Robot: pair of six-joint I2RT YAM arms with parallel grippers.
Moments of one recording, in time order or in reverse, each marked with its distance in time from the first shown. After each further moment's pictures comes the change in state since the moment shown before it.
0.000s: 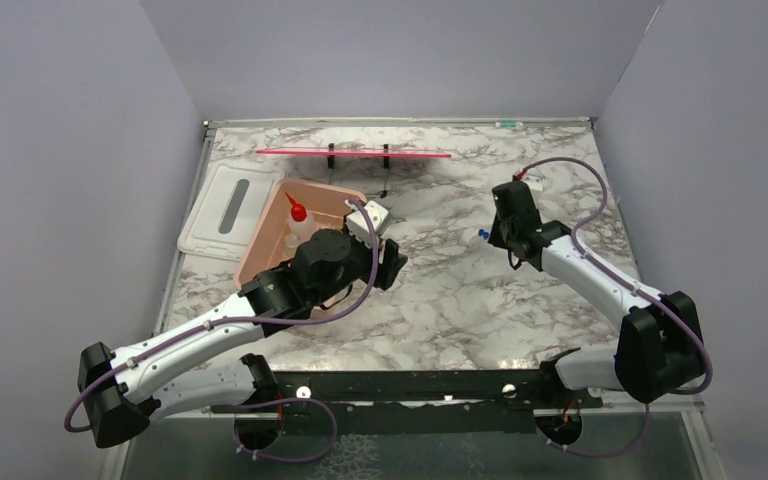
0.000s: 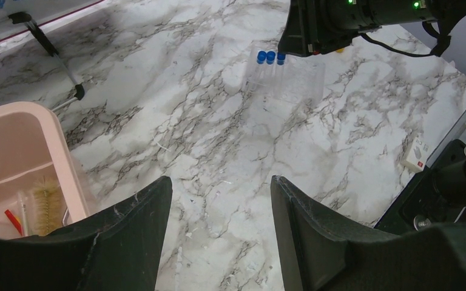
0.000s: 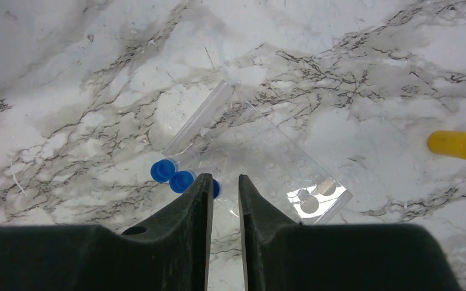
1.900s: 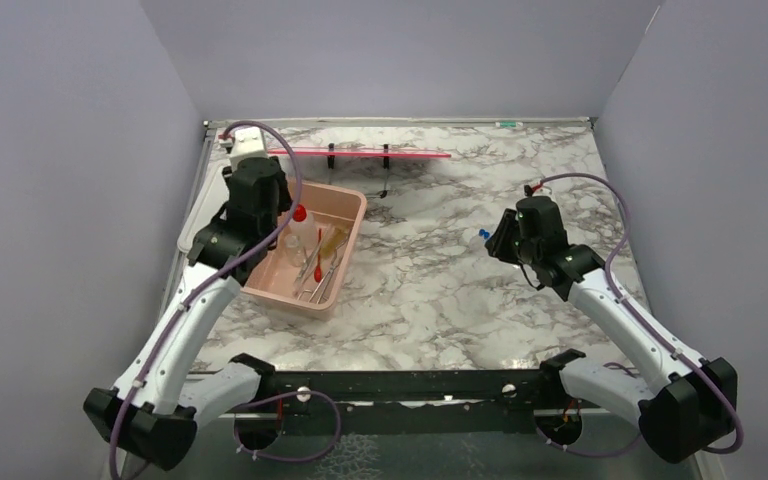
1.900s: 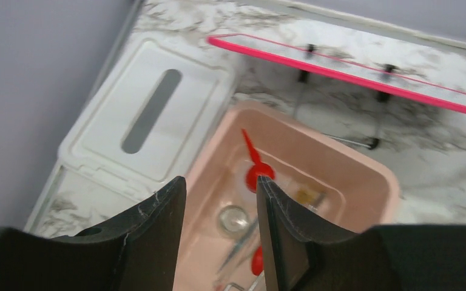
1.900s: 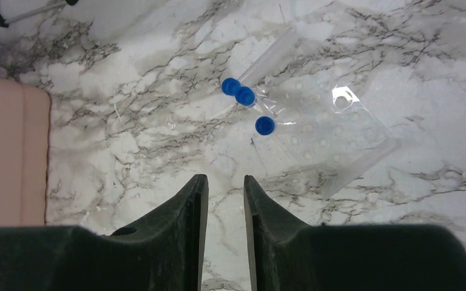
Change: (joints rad) left arm 0.509 0.034 0.298 -0.383 -0.400 -0.101; right arm 0.000 -0.291 -0.066 -0.084 -0.213 0.051
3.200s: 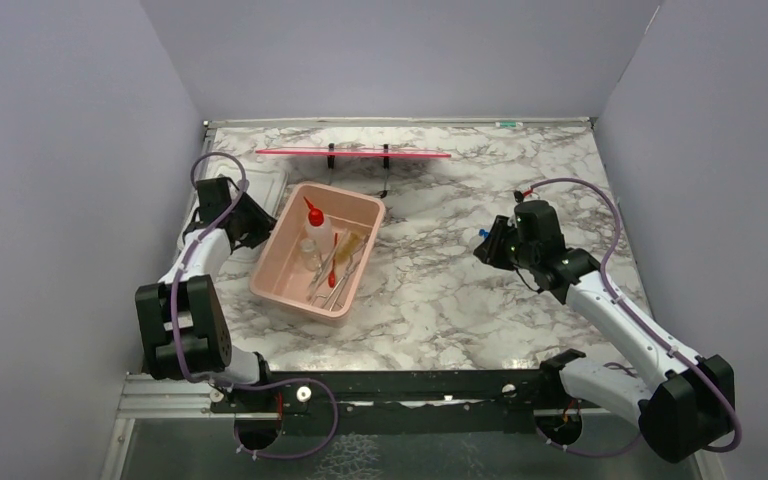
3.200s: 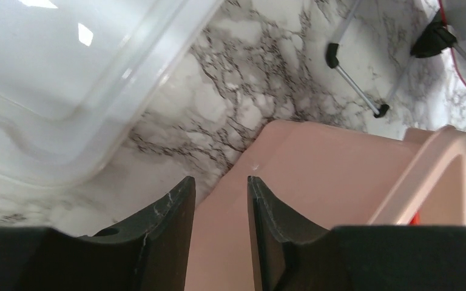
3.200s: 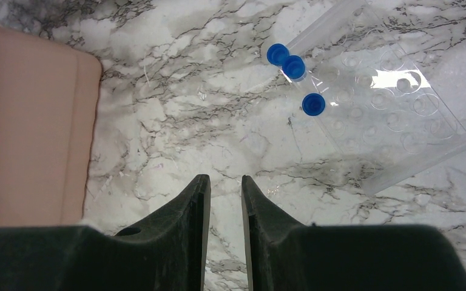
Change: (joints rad) left arm 0.694 0.475 -0.257 0.275 0.905 -0.308; right arm 0.000 0.002 -0.061 0.055 -0.181 0.001
